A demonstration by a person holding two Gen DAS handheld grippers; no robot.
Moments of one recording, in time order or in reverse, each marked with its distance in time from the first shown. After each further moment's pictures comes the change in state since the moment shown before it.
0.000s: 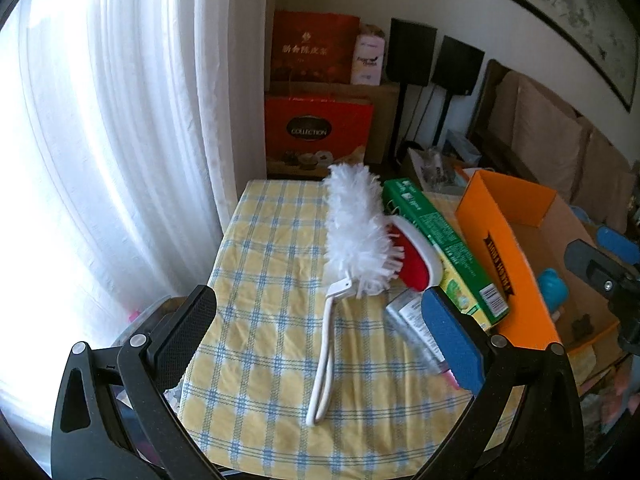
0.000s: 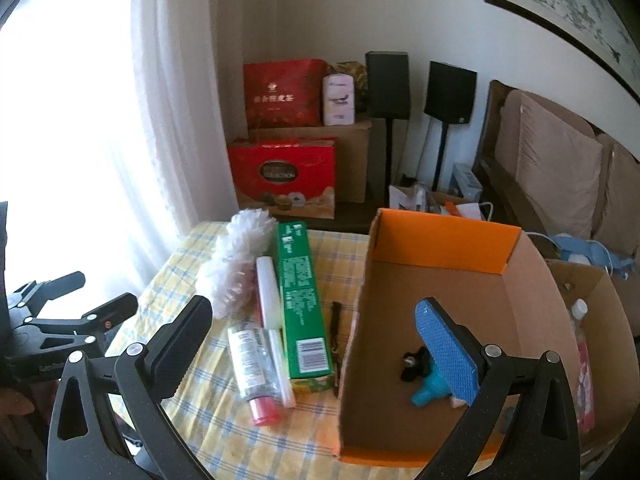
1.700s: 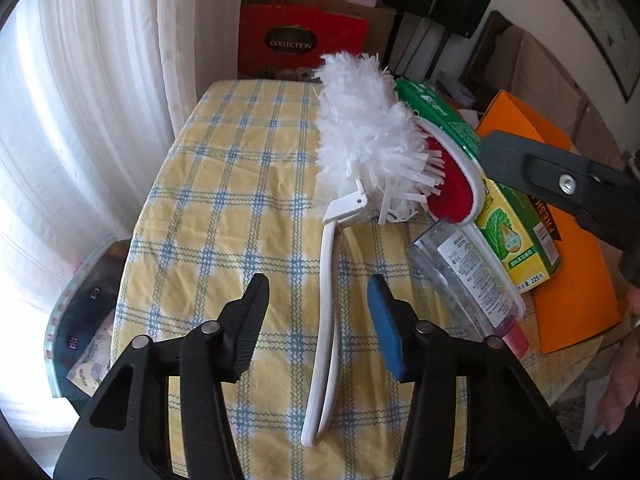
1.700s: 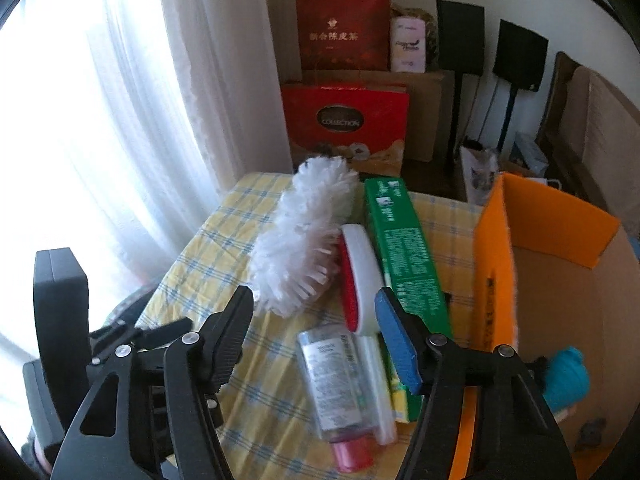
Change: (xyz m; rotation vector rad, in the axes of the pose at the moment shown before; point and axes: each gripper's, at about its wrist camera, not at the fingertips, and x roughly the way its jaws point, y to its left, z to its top) left arm 0.096 0.010 -0.040 -0.031 0.230 -0.107; right arm 0.104 0.065 -0.002 -0.030 0.184 0.166
